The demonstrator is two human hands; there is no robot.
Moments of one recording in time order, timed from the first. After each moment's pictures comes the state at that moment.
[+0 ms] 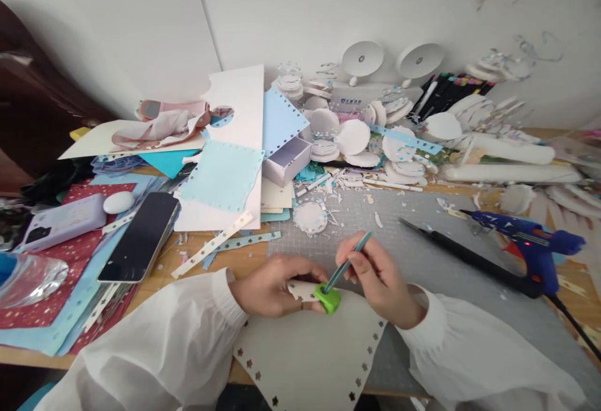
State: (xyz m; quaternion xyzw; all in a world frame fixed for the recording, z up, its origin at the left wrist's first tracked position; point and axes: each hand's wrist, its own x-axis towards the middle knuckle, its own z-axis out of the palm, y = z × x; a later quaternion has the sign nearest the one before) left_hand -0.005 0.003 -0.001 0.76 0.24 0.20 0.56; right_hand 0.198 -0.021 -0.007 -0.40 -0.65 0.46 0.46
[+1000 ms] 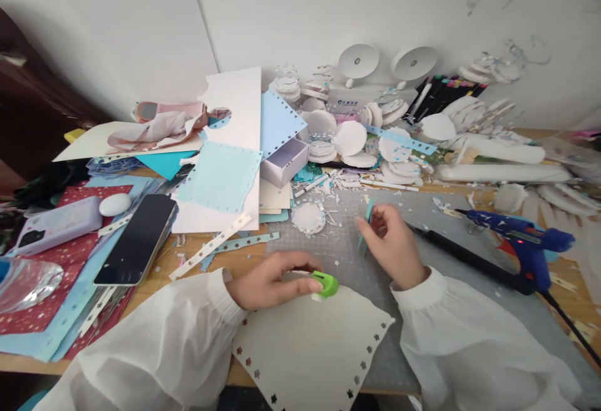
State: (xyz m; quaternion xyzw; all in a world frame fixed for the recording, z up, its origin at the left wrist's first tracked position) left_hand -0.007 0.007 0.008 0.72 0.26 0.20 0.61; right_hand 0.236 0.022 -0.026 -0.65 -0.61 0.14 0.42
